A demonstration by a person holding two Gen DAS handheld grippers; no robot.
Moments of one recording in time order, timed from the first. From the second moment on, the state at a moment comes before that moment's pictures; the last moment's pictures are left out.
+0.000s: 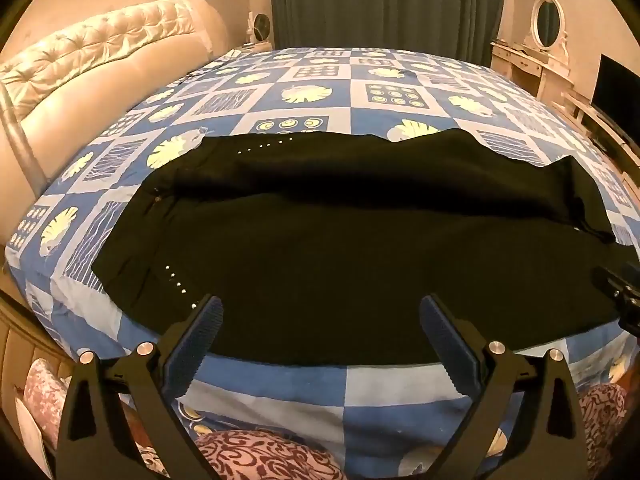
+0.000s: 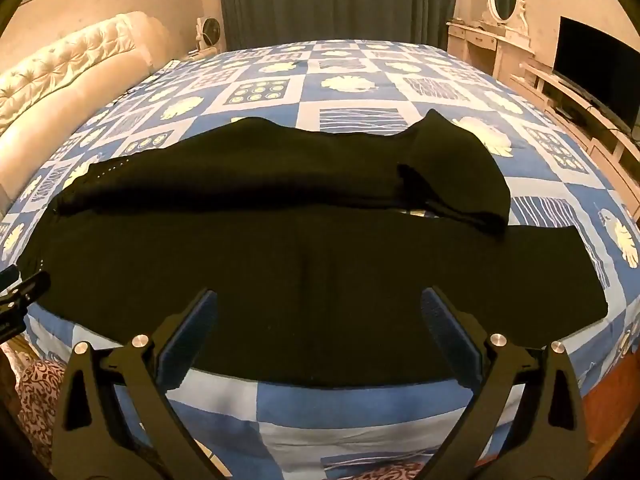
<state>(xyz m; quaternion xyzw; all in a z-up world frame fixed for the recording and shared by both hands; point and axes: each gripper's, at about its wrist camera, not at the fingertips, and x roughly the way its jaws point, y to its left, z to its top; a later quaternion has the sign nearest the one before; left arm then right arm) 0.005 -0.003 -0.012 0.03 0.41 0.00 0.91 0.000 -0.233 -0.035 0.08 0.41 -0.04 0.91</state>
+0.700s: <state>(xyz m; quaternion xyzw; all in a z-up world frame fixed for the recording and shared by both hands) 0.005 -0.003 -0.018 0.03 0.42 0.00 0.91 -0.001 -0.230 -0.033 0.06 0.40 -0.04 0.91</state>
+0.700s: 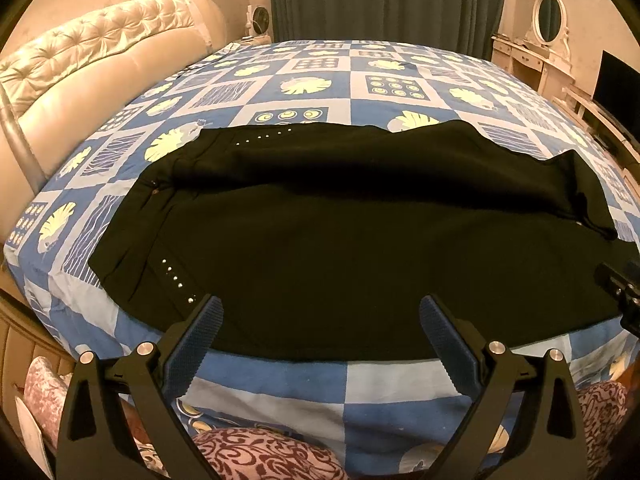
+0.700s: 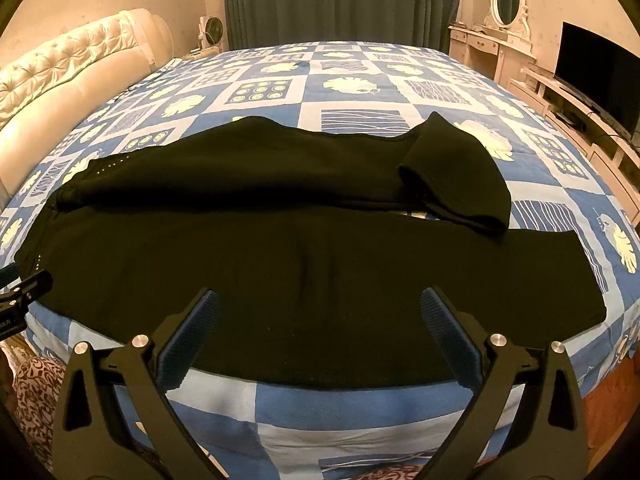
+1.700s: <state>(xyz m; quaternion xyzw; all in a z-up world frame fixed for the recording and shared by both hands) 0.004 0.000 -0.020 0.02 0.42 0.00 0.91 -0.001 -0.230 -0.033 0.07 0.40 -0.04 0.91</state>
